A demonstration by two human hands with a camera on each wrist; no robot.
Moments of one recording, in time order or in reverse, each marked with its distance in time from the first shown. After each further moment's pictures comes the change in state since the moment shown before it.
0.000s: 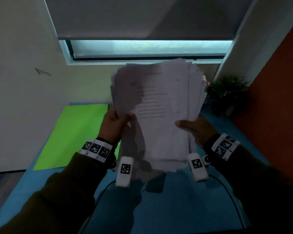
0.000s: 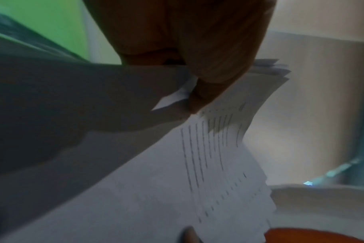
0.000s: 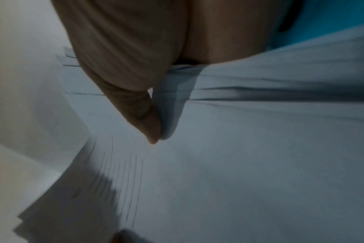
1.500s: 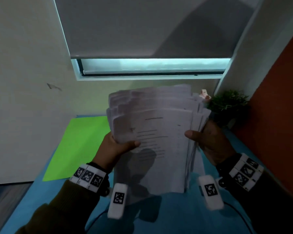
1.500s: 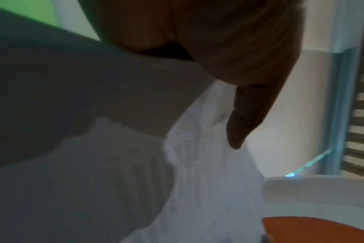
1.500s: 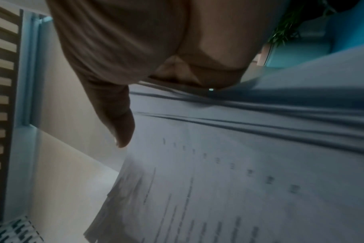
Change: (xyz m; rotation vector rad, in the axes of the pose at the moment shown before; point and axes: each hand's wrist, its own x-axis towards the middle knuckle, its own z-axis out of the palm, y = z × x) left_hand -0.041 0.025 -0.028 -0.057 -0.126 -0.060; right_hand -0.035 -0.045 0.016 0.086 -0.058 -0.253
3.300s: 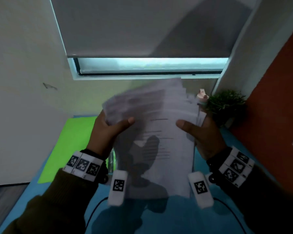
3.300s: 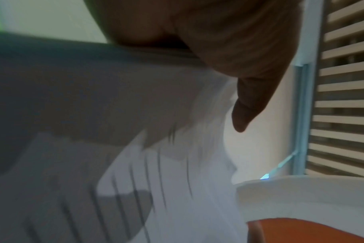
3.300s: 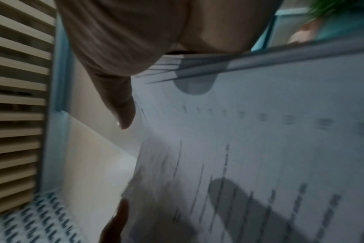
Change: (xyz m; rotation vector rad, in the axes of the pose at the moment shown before) left_hand 0.019 0.043 0.009 -0.080 0.044 0.227; right_hand 0.008 -0.017 0.027 -0.016 0.018 -0.094
